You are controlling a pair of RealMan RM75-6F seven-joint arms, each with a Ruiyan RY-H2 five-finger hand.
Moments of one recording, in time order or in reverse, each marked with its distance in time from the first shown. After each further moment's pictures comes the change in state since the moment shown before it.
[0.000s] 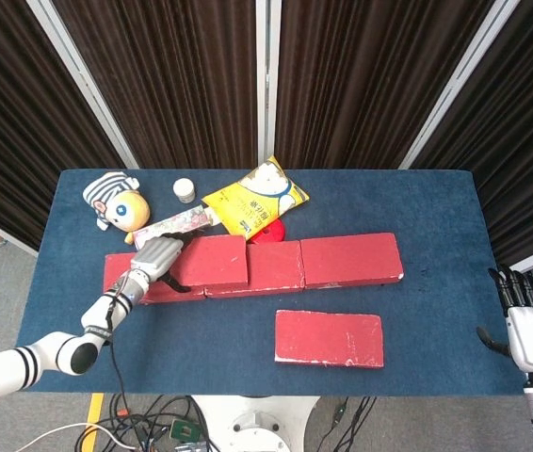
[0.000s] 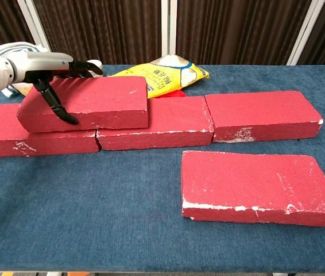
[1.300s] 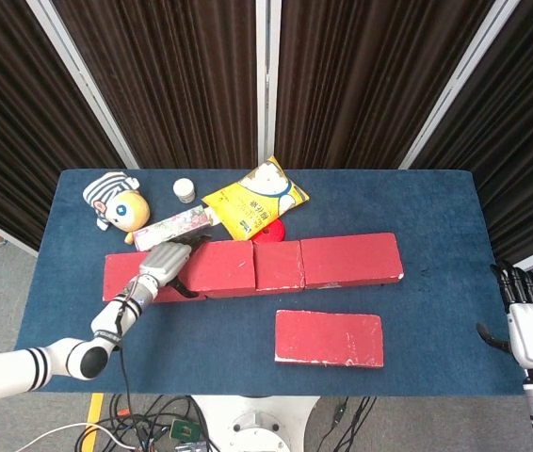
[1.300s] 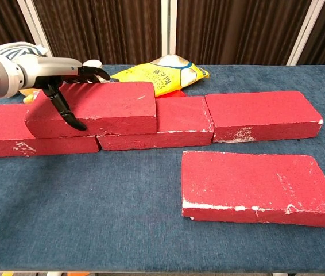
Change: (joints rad) left arm -0.048 -0.017 0.042 -0.055 -0.110 0.055 0.073; right arm 0.009 0.002 0.011 -0.018 0.022 -0.011 -0.001
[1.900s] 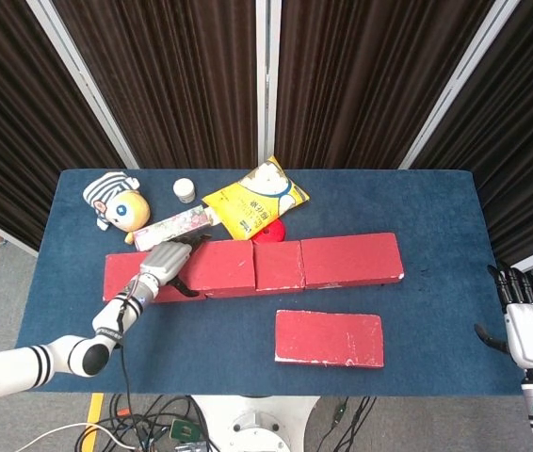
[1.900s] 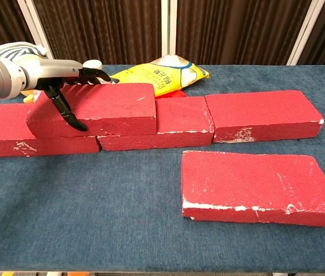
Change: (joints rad) left arm -0.009 -0.012 0.007 0.030 0.003 -0.022 -0.022; right arm 0.003 -0.003 -0.004 -0.001 -0.004 -0.004 -0.009
